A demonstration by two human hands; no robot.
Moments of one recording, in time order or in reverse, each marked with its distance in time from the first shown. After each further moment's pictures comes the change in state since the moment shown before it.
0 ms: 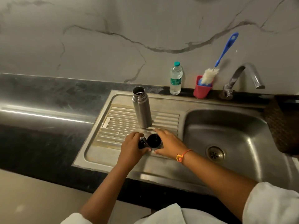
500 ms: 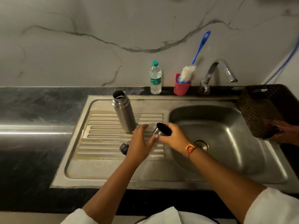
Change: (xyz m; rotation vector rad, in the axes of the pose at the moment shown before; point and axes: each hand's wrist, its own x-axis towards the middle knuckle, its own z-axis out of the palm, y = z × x) left_hand 0.033 0.065 0.025 -0.425 -0.103 0.026; right_hand -0.022 0.041 -0.026 0.690 0.315 0.245
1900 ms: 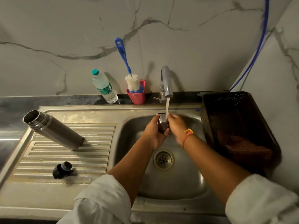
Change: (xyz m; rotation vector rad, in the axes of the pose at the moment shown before) left_hand 0.150 0.179 0.246 -1.233 -0.063 -0.861; right_hand 0.102 0.104 -0.221 0.396 0.246 0.352
